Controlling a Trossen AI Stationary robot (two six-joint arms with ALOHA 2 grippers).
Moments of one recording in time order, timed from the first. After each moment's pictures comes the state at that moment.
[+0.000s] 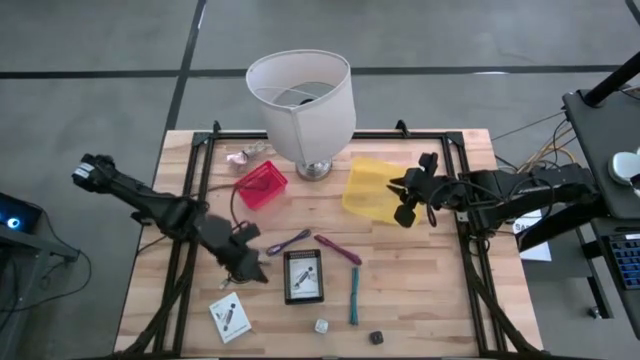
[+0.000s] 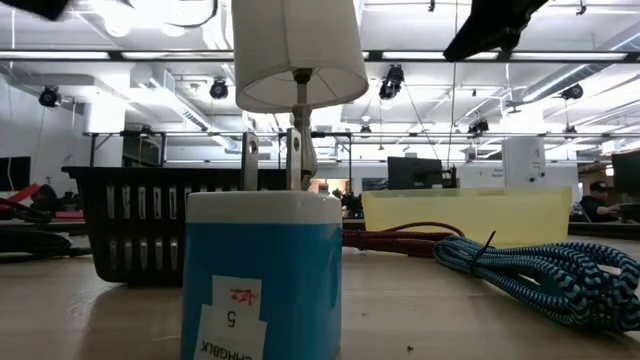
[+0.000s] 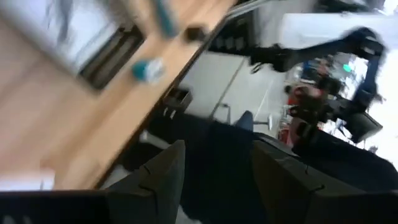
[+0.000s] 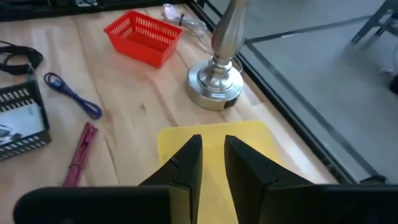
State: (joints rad) left arm -0.45 1.03 0.91 -0.39 0.18 -1.61; right arm 0.12 0.99 0.94 -0.63 0.56 0.28
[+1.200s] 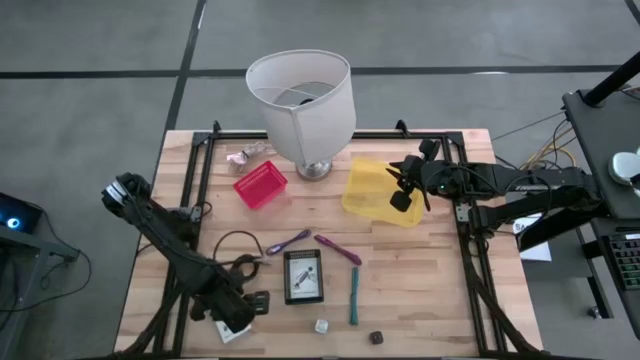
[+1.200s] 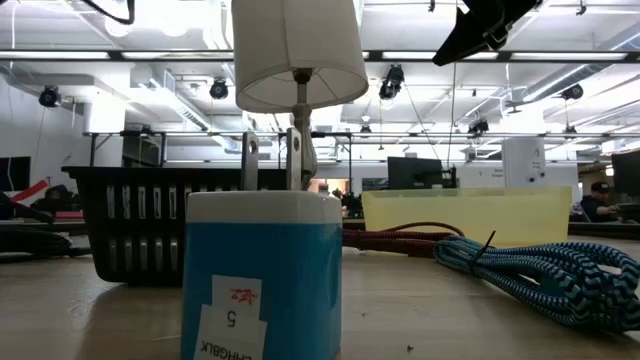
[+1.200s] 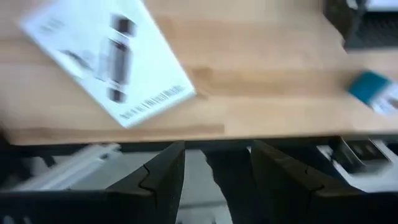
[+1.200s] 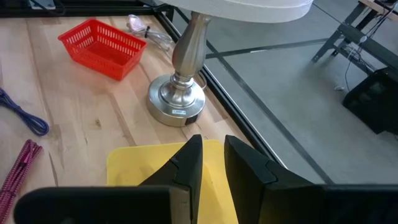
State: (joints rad) left arm -0.76 1.52 1.21 -0.87 0.12 -2.43; right arm -0.01 0.99 0.93 -0.54 0.58 0.09
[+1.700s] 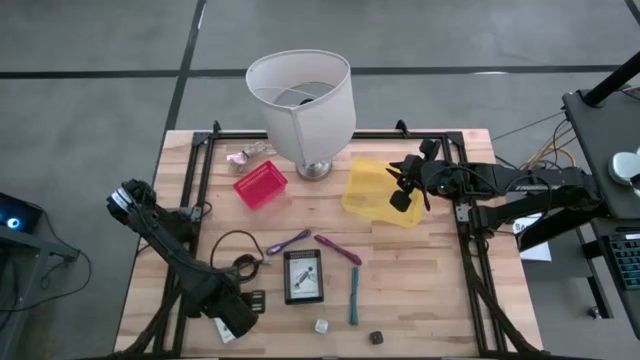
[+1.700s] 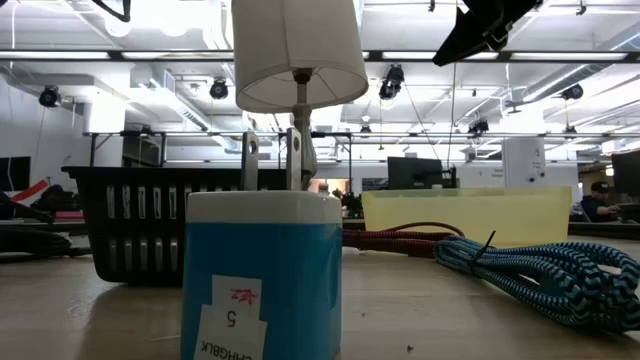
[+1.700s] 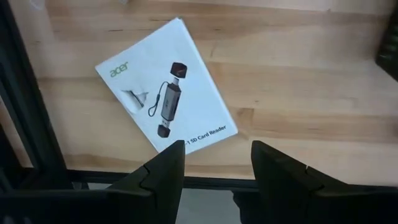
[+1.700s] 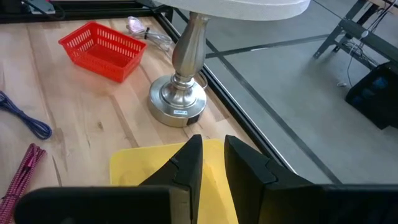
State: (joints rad) left arm -0.78 1.61 1.26 -1.04 0.13 -2.43; right arm -0.01 0.99 0.93 -0.54 0.58 0.12
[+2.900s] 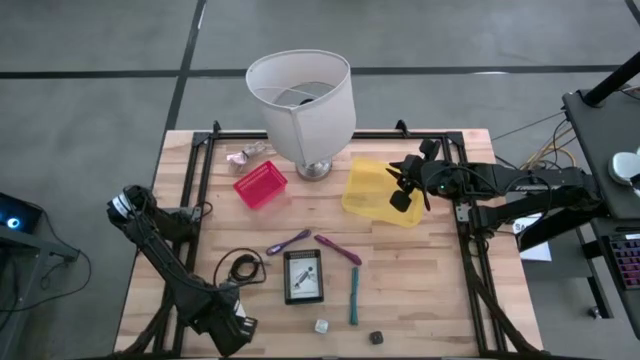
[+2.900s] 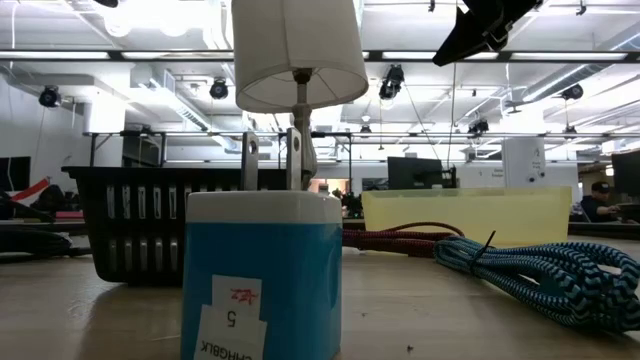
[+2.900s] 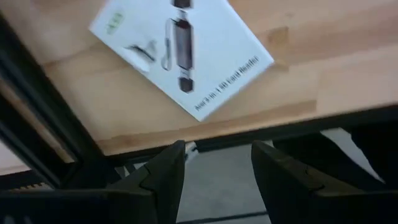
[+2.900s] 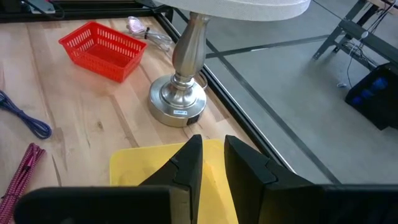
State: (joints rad) left arm -0.88 1.65 1.28 -0.95 0.23 -2.23; right arm -0.01 0.99 0.93 -0.54 0.58 0.12
